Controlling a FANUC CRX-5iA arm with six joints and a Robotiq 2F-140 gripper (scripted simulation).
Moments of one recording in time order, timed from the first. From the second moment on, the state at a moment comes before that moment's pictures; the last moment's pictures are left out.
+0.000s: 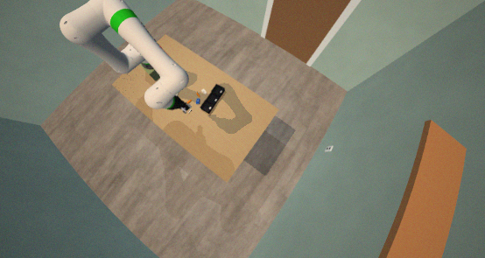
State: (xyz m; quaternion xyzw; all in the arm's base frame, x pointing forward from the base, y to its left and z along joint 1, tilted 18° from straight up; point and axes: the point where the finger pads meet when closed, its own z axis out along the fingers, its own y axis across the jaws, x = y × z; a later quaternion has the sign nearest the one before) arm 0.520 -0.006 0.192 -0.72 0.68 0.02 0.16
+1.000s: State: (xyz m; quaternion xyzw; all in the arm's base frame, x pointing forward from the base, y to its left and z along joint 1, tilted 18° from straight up) arm 0.460 0.049 0.176 -0.94 0.31 -0.08 0.08
